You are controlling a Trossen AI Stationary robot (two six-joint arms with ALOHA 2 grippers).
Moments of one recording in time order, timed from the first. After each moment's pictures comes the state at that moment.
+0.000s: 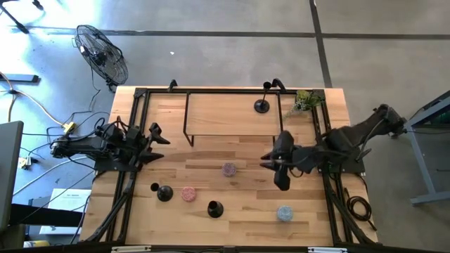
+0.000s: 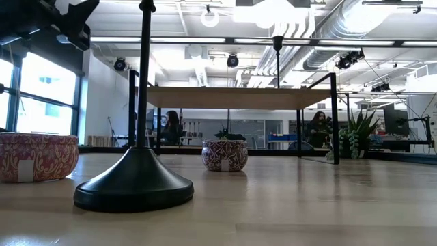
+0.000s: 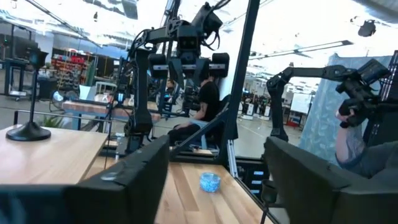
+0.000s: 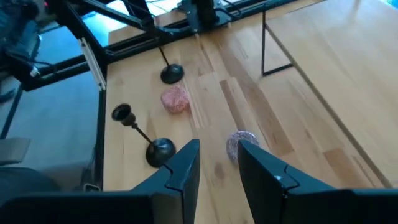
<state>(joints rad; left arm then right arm) -0.02 0.02 0.13 0.19 0.20 -0.23 0.47 1.25 1.31 -0.72 0.42 0.62</state>
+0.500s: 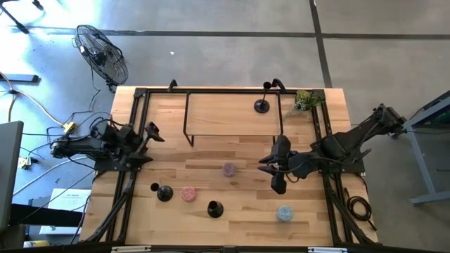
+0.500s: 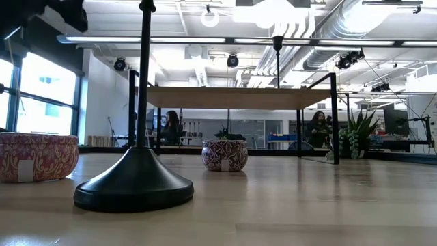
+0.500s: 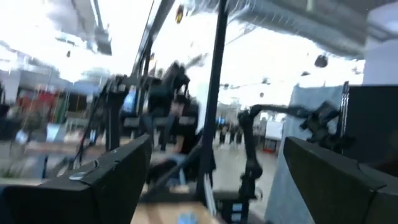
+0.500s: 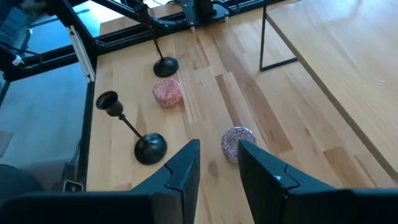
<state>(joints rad) -0.02 0.02 0.13 0.39 0.28 -0.27 0.49 1.25 1.20 -0.62 0.46 0.60</state>
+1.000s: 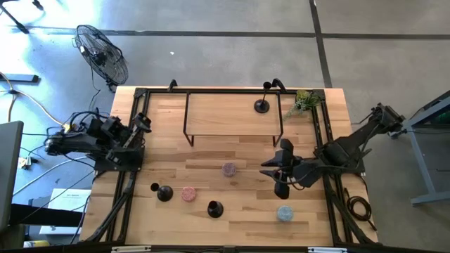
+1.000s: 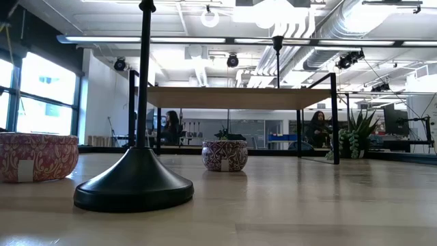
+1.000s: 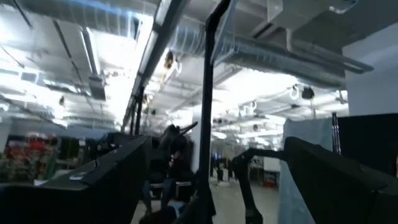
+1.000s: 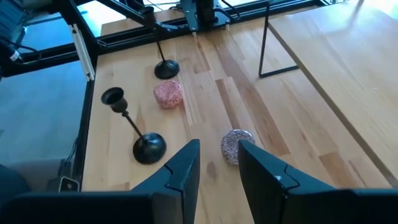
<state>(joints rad) -0.02 0.21 0.31 0.57 0.29 -0.27 0.57 1.25 1.19 -0.62 0.56 0.60</state>
